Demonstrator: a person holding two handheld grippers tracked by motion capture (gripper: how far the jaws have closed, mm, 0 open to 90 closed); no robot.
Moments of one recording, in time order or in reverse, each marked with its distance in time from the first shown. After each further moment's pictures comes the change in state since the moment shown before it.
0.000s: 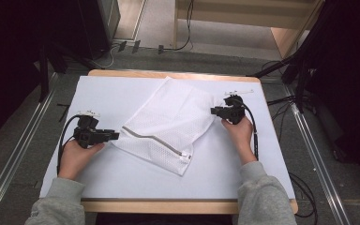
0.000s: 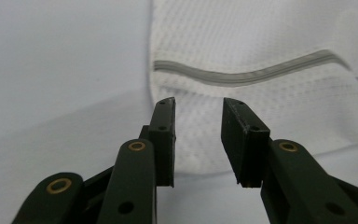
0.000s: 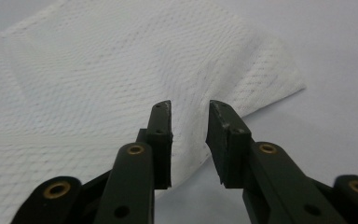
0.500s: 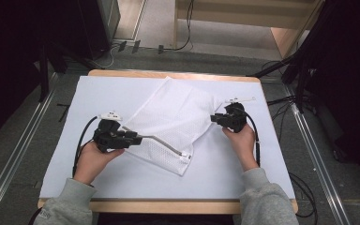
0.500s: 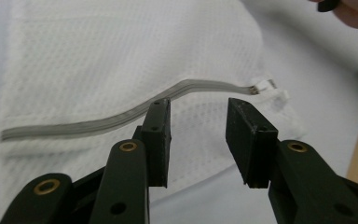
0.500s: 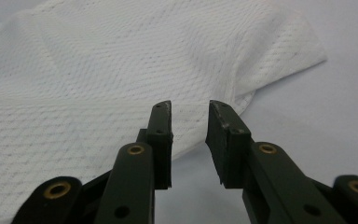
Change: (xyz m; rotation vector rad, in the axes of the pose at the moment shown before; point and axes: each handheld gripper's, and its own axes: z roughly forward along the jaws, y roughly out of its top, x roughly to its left) left arm -0.075 0.019 0.011 -0.014 -0.133 0.155; right arm 0.017 -0.021 -0.019 0.010 0.021 -0.025
